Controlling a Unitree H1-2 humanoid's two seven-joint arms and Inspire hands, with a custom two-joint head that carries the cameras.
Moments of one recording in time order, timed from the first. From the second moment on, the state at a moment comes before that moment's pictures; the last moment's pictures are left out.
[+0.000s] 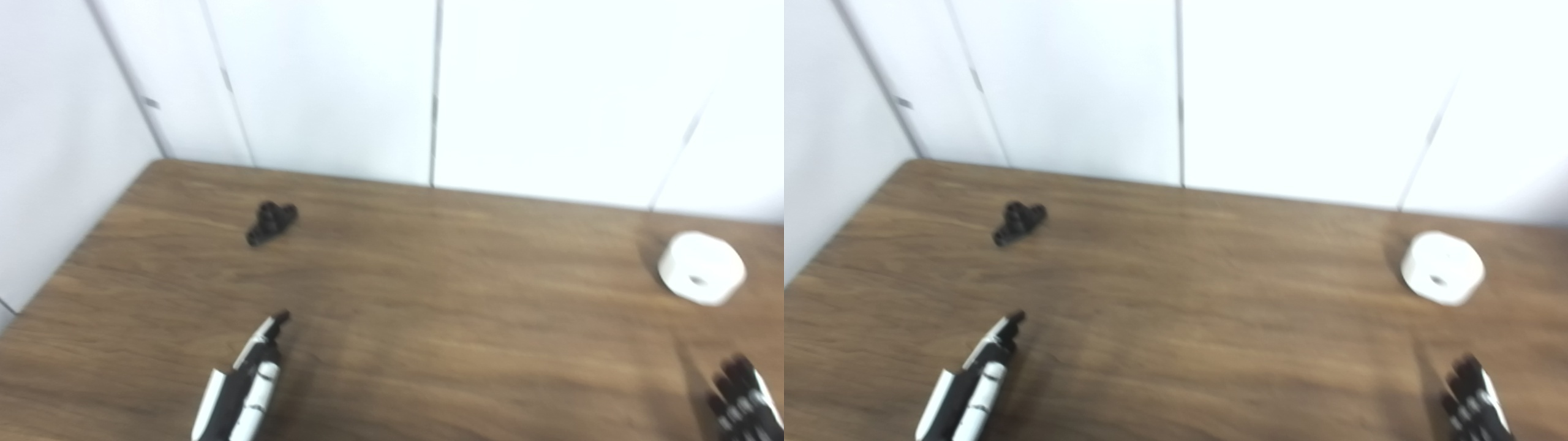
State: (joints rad) left arm 0.46 0.11 0.05 -0.36 -0.04 -0.14 -0.01; right arm 0.34 -0.22 -0.16 -0.22 0.25 -0.14 0.17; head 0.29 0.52
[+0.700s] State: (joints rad) left arm 0.46 0.11 0.07 -0.36 0.21 -0.16 0.09; right arm 0.34 -0.22 -0.16 -0.21 0.22 -0.17 0.16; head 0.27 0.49
